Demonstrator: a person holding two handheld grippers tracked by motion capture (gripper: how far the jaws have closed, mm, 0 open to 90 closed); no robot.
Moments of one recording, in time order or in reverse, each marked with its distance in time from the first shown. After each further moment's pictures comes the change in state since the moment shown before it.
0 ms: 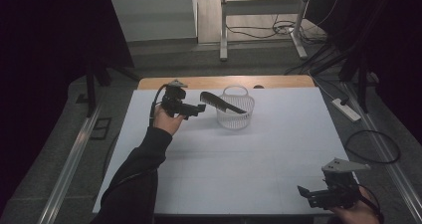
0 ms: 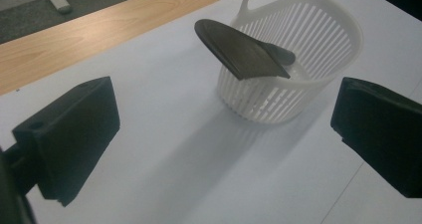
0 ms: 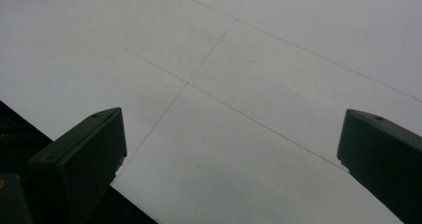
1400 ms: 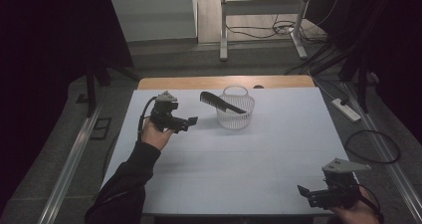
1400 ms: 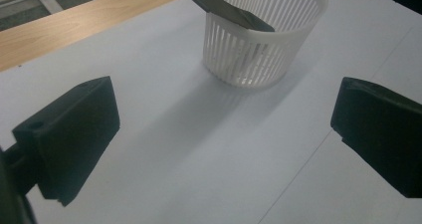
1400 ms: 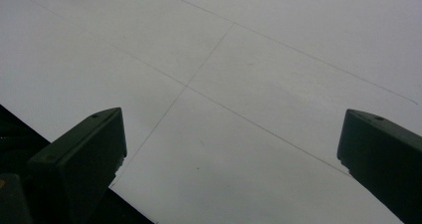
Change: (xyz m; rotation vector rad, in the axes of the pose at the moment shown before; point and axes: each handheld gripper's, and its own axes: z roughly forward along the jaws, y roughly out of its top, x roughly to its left) left arm -0.011 -0.039 -0.033 -0.029 -0.022 0.040; right arm 0.001 0.000 -0.001 -0.012 -0.007 0.001
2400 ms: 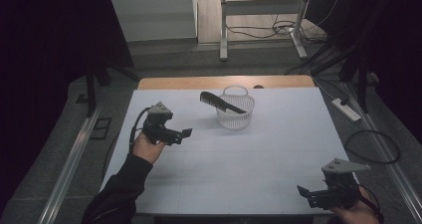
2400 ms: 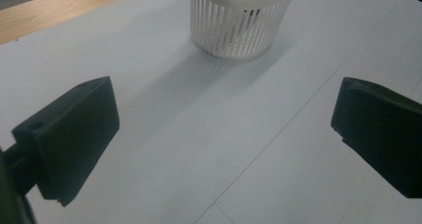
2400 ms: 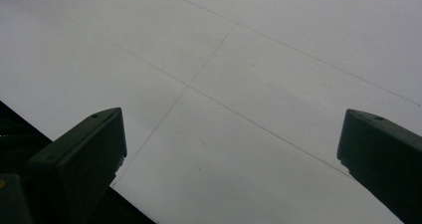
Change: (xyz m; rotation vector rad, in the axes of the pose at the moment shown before) left arm -0.016 -0.025 -0.026 0.016 -0.004 0.010; right arm 0.000 0.000 0.000 -0.002 0.007 -0.008
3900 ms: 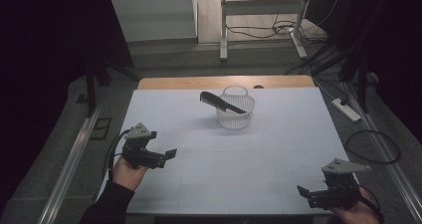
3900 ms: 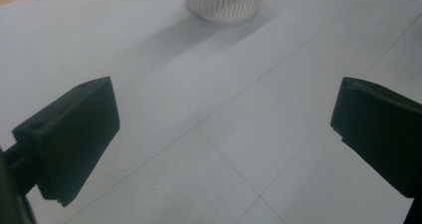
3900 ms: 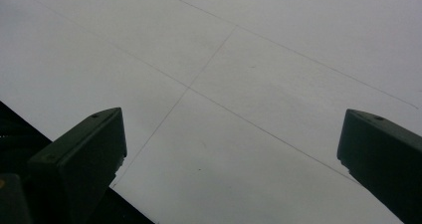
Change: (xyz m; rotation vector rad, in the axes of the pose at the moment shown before) left arm -0.023 -0.054 -0.054 -0.018 0.014 -0.039; right arm 0.001 0.000 -0.001 -0.007 -0.002 -0.006
